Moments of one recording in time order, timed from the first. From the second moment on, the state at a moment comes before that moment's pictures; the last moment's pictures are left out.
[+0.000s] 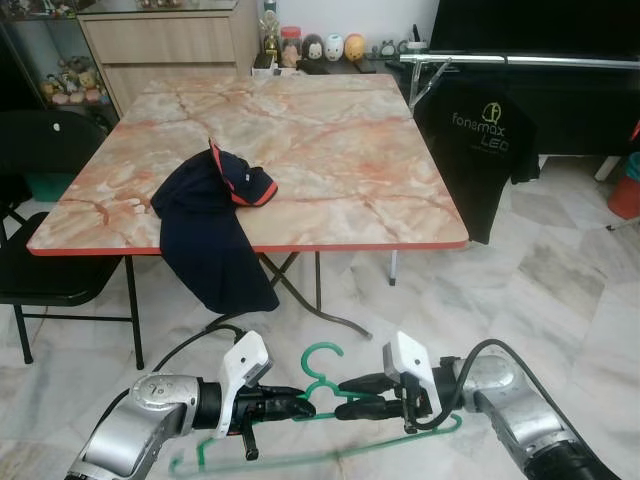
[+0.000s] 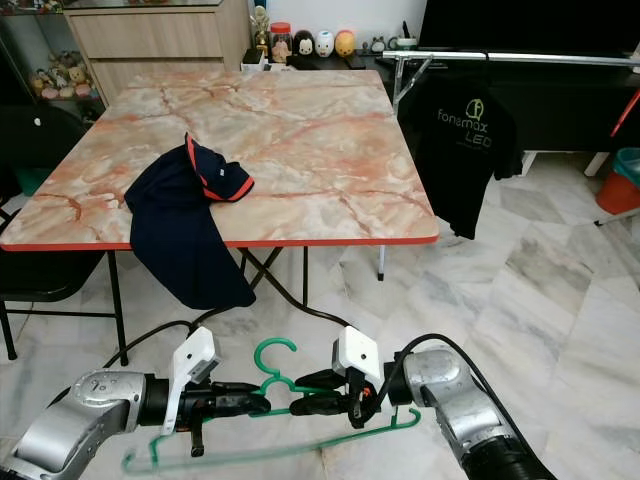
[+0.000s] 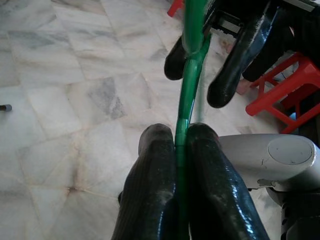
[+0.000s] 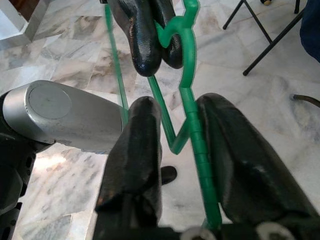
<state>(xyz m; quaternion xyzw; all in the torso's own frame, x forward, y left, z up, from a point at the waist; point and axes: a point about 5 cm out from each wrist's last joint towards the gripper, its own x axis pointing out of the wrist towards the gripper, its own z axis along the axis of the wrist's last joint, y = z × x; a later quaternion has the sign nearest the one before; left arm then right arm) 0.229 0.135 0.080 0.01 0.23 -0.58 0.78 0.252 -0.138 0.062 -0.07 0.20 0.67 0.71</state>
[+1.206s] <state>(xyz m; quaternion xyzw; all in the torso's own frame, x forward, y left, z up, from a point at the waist) 0.242 0.189 0.034 0.12 0.26 -0.41 0.87 0.299 -0.169 0.037 -0.15 0.17 0.36 0.90</state>
